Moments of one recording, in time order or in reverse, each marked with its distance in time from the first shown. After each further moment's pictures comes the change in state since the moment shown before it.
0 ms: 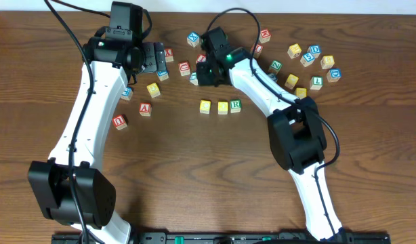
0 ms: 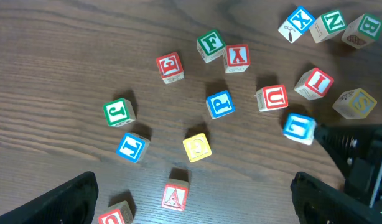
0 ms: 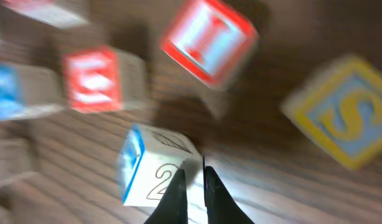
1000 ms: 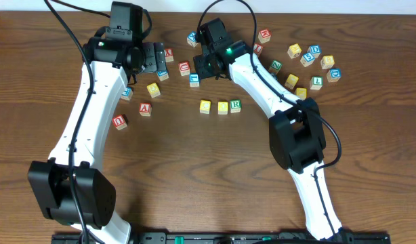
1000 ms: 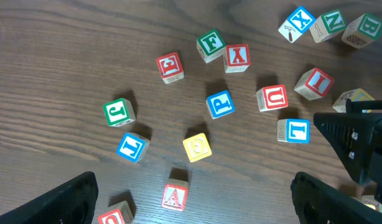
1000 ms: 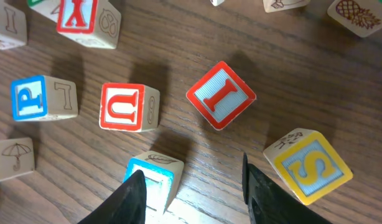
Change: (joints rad) left arm 0.000 0.000 0.000 0.000 0.000 0.000; right arm 0.000 0.006 0.104 -0.007 0.034 -0.187
